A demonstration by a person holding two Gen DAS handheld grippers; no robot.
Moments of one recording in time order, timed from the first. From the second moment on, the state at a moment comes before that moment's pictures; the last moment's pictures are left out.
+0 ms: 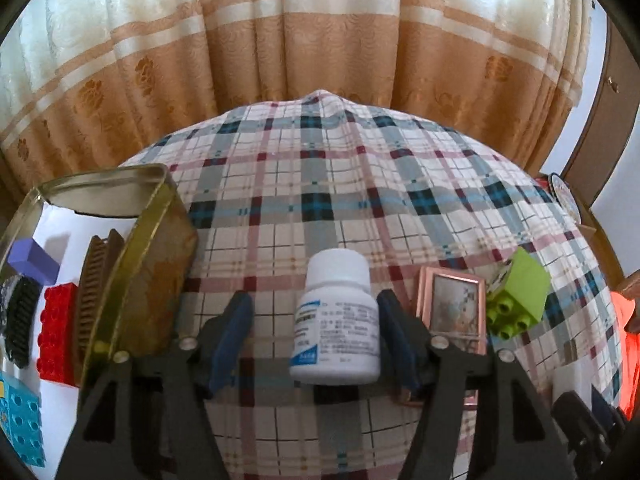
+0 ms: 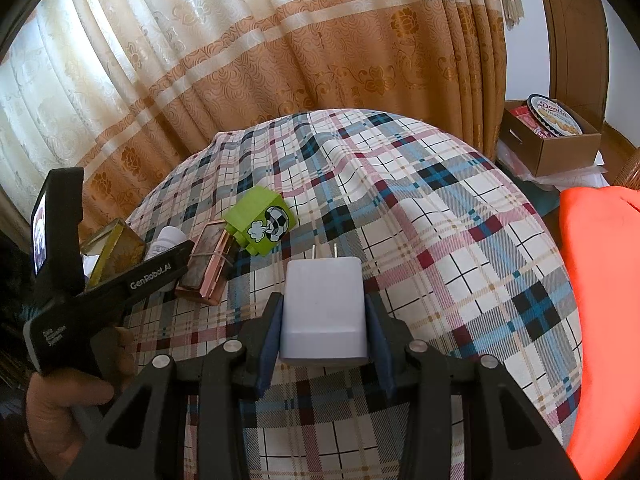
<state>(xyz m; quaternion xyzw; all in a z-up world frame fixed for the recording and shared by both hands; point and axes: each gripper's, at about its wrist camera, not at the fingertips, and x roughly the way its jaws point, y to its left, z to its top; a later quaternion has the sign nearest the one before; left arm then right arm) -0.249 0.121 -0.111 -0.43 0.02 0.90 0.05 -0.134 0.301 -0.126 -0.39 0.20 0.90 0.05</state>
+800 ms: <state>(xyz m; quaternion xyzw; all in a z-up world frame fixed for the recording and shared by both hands) -0.153 0.120 -0.073 -0.40 -0.01 0.90 0.14 -0.133 0.302 -0.126 -0.39 0.19 0.90 0.05</state>
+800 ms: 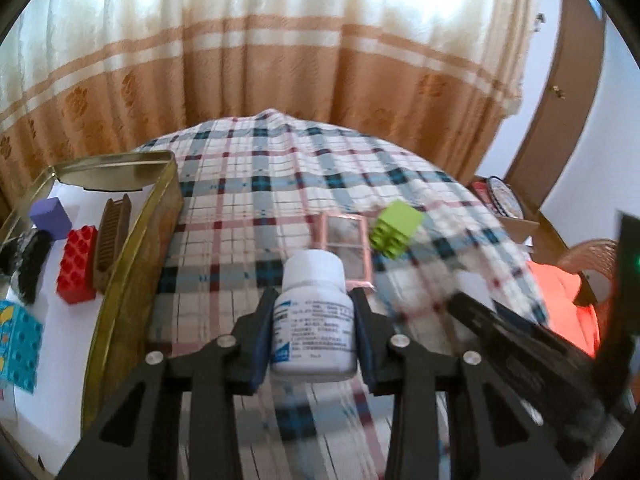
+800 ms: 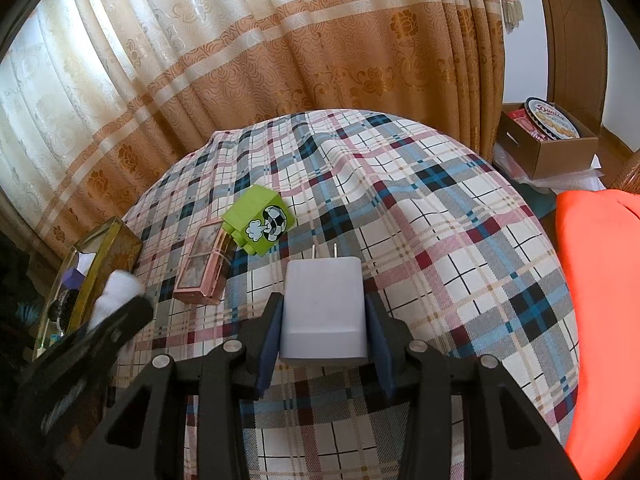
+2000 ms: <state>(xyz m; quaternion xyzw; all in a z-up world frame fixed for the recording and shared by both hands) -0.071 0.050 -0.029 -0.34 -0.07 0.91 0.22 -0.094 0.257 -0.103 -0.37 0.16 0.91 0.07</state>
